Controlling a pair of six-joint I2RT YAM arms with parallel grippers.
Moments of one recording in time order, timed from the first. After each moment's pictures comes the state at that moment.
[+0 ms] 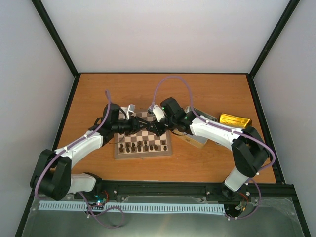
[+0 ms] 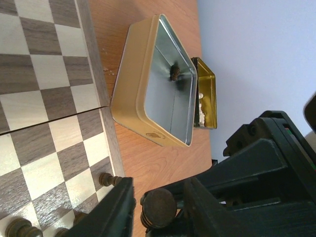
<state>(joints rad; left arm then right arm) -0.37 1.28 0.65 0.03 0.73 -0.84 0.79 1.64 1.15 -0.29 -0.44 0.15</state>
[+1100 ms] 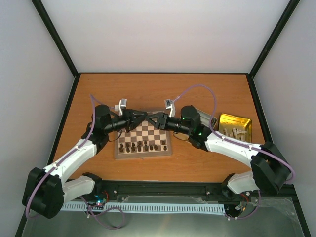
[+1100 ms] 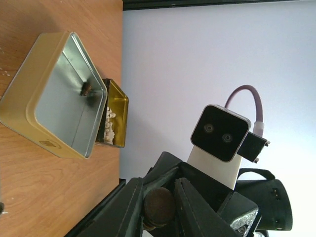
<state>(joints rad) -0.37 1.08 0.60 0.30 0.75 -1.37 0.79 1.37 0.80 0.39 -0.45 0.94</state>
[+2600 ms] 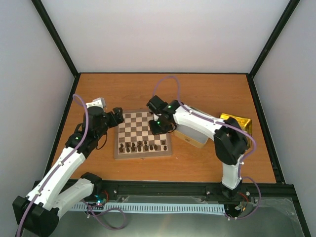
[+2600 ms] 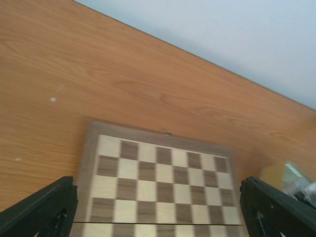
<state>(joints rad) -0.37 0.85 0.75 -0.39 -0.13 -0.63 0.83 1.86 1.51 -0.86 -0.17 0.52</state>
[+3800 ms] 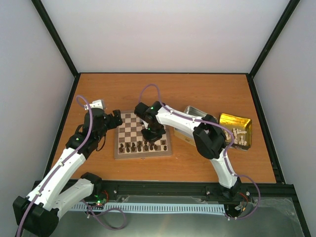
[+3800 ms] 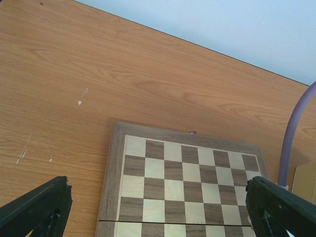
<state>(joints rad) -0.37 0.85 0.73 -0.43 -0.25 -0.52 0.92 2.15 1.79 -1.15 -0.18 0.36</state>
